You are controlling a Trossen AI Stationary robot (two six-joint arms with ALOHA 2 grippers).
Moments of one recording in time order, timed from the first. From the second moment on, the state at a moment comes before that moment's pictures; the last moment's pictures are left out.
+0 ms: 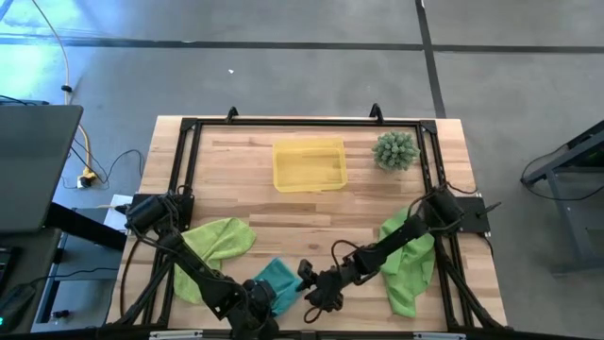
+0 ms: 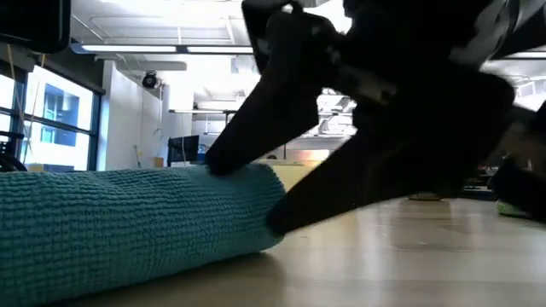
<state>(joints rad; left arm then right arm) -0.72 2.04 1.21 -0.20 -0.30 -1.47 0.53 2.11 1.18 0.30 0.10 -0.64</state>
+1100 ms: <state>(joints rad) -0.70 1.98 1.22 -0.28 -0.21 -1.32 0.50 2.16 1.18 0.24 0.10 -0.45</state>
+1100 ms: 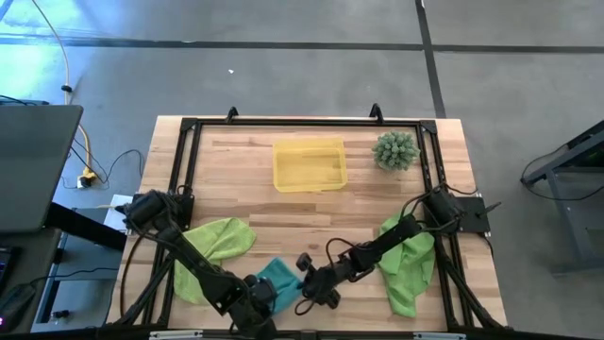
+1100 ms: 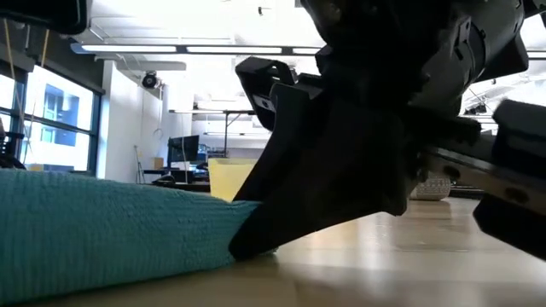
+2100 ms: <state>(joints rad) -0.70 1.89 1.22 -0.35 -0.39 -1.13 0.33 2.16 1.18 0.26 -0.48 0.49</state>
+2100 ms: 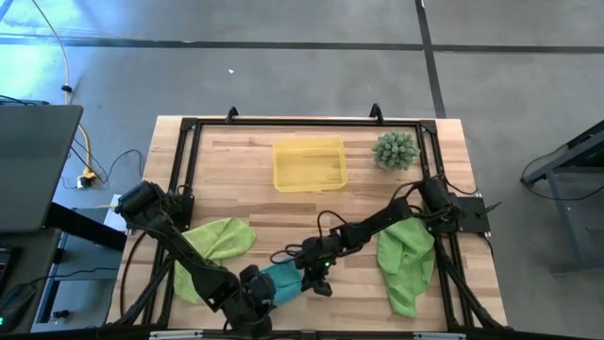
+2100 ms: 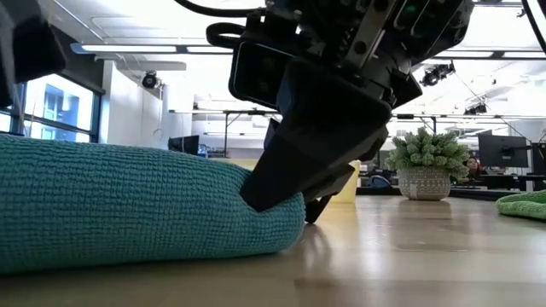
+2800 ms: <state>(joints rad) -0.74 2.02 1.22 -0.33 -0.45 -1.11 0.33 2.16 1.18 0.26 -0.47 0.49</state>
